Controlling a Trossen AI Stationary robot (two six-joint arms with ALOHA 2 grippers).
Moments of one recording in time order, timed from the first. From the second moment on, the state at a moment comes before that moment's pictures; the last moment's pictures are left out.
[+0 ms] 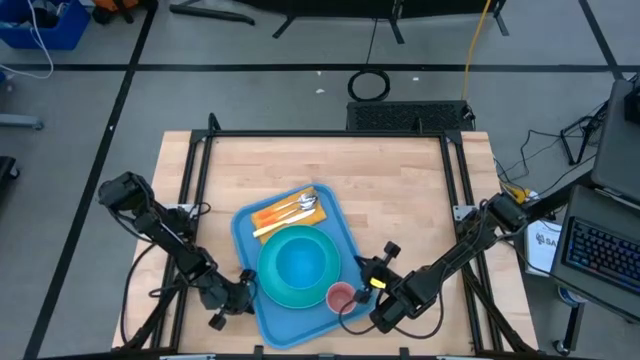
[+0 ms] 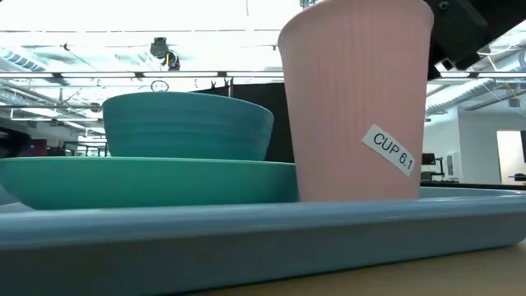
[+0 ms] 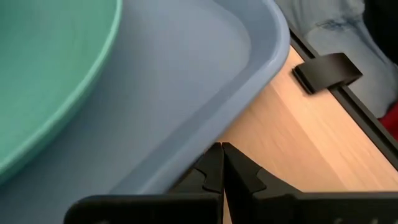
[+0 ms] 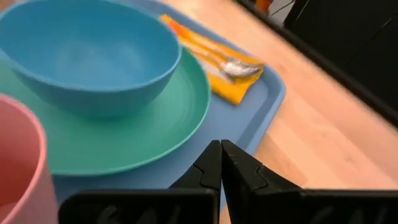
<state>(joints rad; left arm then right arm) -0.87 1.58 0.40 0.47 -0.12 -0.40 0.69 1.84 1.14 -0.60 1.08 0.96</state>
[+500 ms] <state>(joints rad) -0.84 1.58 0.40 0.55 -0.14 -0.38 0.68 1.71 1.14 -0.71 1.21 0.90</state>
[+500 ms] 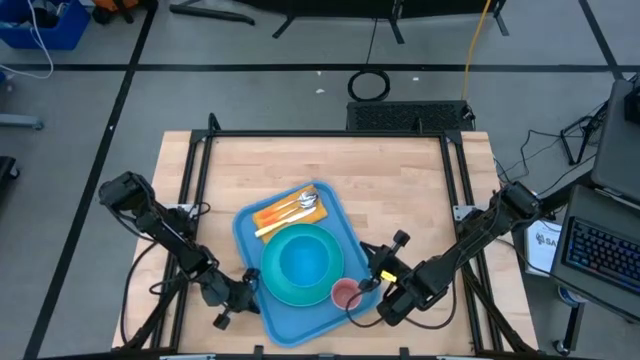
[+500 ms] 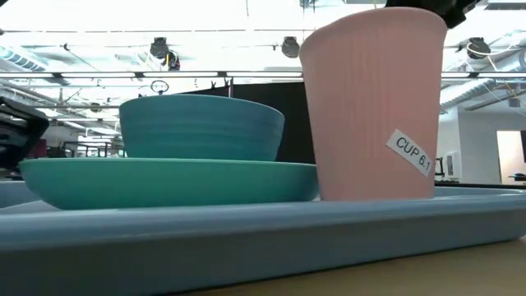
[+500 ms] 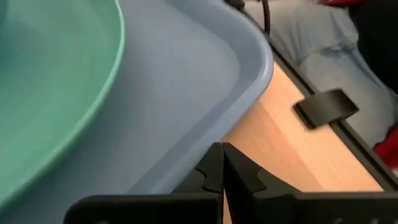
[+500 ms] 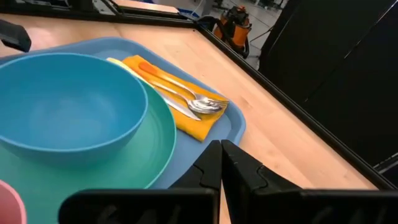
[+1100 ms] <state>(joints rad) -0.76 1.73 0.40 0.77 -0.04 -0.32 0.68 1.70 1.14 -0.70 1.23 0.89</state>
